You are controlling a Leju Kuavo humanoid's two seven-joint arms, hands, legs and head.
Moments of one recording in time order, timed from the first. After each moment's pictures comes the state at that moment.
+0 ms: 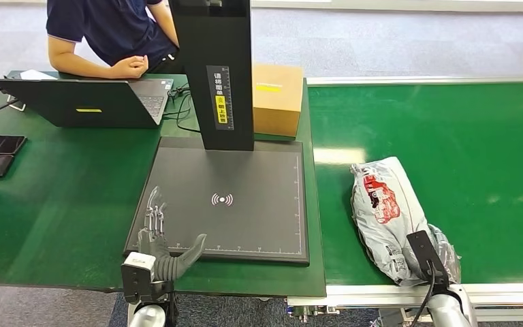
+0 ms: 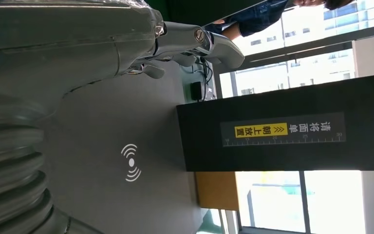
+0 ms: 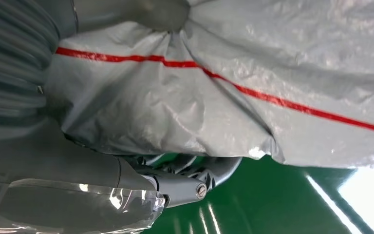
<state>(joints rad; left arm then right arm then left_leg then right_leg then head) 0.05 -0.25 -0.23 -1.37 -0.24 0.28 -0.70 -0.32 -0.12 -0.48 -0.59 0.67 -0.30 -0.35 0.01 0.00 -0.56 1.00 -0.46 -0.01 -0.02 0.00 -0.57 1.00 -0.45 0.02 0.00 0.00</state>
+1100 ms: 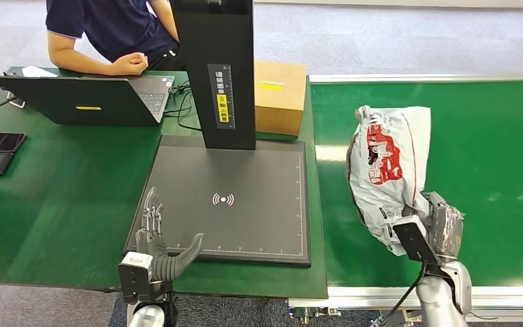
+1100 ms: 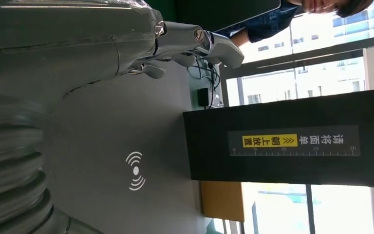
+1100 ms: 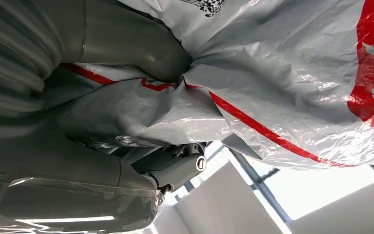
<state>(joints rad) 0.05 -0.25 -0.23 -1.37 -0.22 0.30 -0.70 -0.16 -0.01 -0.29 -1.27 0.61 -0.40 -0.43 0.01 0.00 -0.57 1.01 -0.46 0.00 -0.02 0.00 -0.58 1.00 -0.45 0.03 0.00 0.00</state>
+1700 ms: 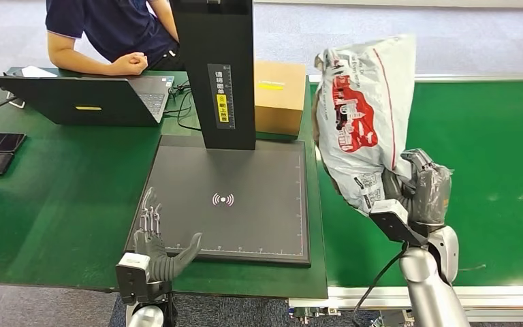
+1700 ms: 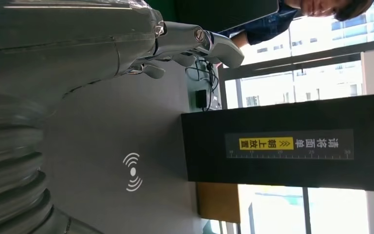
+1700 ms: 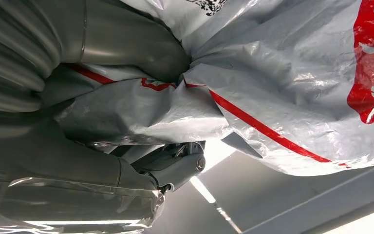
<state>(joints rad) 0.06 -0.25 -0.24 -1.39 -0.21 0.30 -0.70 -0.23 -0.05 -0.04 -1.50 0.61 -0.48 -0.41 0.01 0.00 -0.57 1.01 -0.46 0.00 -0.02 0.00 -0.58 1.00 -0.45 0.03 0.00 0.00</state>
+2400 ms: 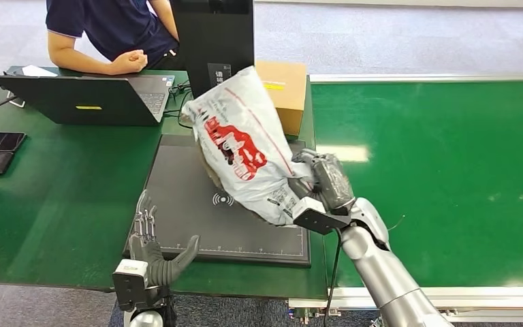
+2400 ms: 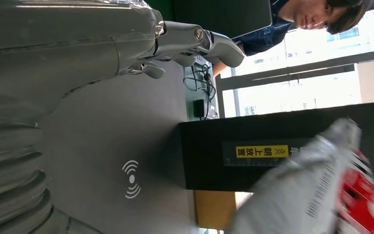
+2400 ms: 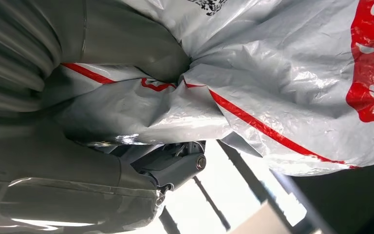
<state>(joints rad) 0.08 -0.20 -0.31 -1.43 -0.17 0.41 -0.70 -0.46 0.01 0.36 -1.19 0.53 -0.26 -0.47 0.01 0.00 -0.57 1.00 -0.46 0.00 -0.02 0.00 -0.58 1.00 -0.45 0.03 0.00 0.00</state>
